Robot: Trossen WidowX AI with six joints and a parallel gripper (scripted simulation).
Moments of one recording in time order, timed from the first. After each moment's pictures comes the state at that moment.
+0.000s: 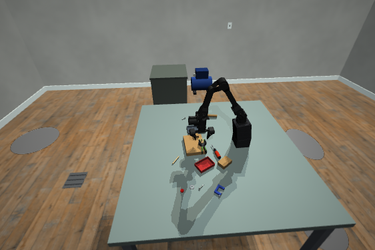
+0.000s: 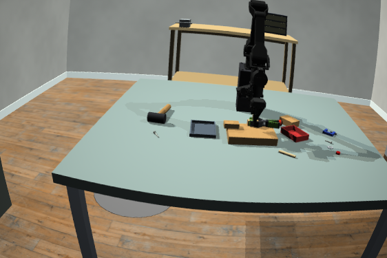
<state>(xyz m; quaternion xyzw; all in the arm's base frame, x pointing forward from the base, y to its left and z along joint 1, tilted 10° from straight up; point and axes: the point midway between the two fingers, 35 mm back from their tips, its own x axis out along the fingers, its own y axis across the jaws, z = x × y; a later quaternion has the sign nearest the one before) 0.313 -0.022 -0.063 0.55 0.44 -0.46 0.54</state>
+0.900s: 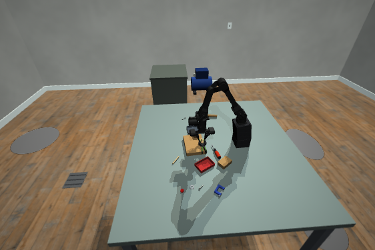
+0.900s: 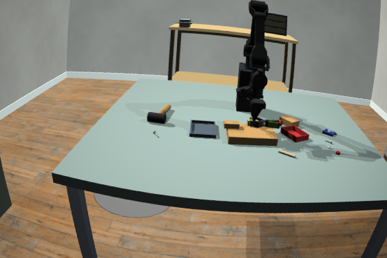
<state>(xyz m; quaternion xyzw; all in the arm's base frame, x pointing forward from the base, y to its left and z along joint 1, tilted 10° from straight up) 0.311 -0.022 -0.067 0.54 0.44 -0.46 0.54</state>
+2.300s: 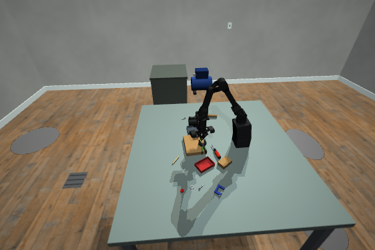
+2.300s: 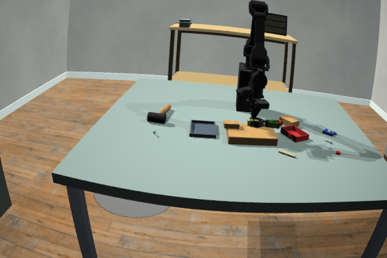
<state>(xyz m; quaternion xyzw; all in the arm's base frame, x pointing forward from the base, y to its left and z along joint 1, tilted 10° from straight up) 0.311 -0.022 -0.067 0.49 0.49 -0.42 0.59</state>
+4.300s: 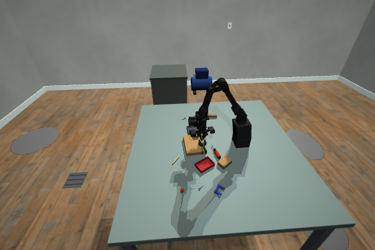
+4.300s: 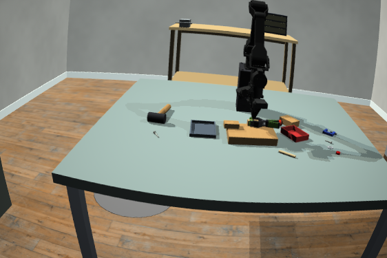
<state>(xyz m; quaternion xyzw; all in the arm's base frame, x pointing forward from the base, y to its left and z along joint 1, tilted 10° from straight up) 0.311 -0.022 -0.067 0.52 0.47 -0.44 0.57</state>
